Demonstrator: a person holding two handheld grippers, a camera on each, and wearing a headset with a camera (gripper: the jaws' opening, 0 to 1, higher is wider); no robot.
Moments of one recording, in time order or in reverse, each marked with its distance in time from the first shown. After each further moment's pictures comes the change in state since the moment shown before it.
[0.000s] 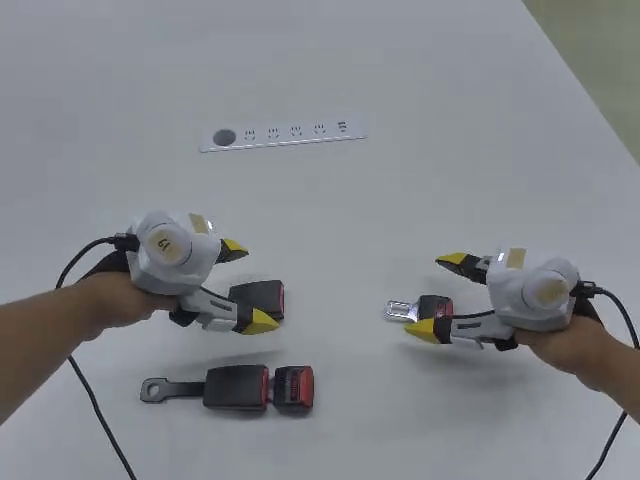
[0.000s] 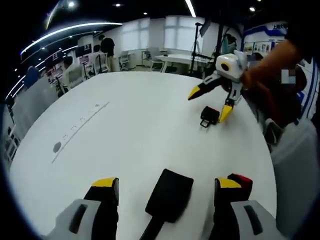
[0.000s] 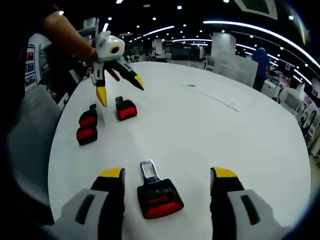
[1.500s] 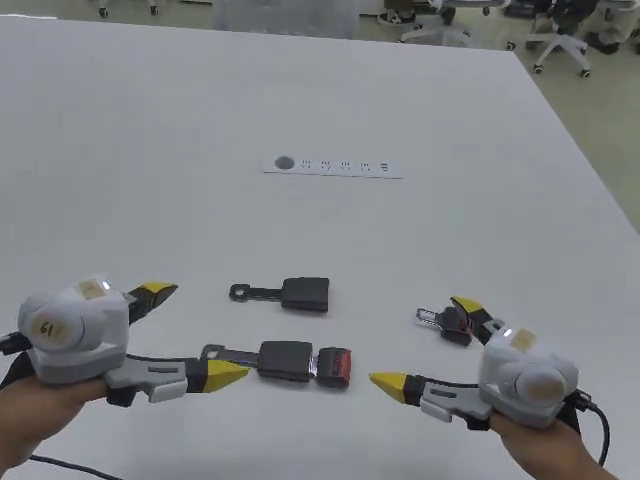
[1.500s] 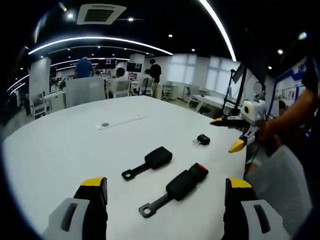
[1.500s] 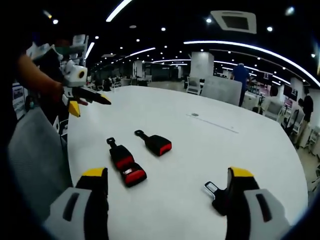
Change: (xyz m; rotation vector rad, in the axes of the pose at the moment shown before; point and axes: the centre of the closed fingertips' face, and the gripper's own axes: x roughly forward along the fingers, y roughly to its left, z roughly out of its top) left arm -0.168 -0.071 -0.062 -0.270 -0.286 0.223; right arm -0.029 0.121 0.057 0.064 -0.172 -0.172
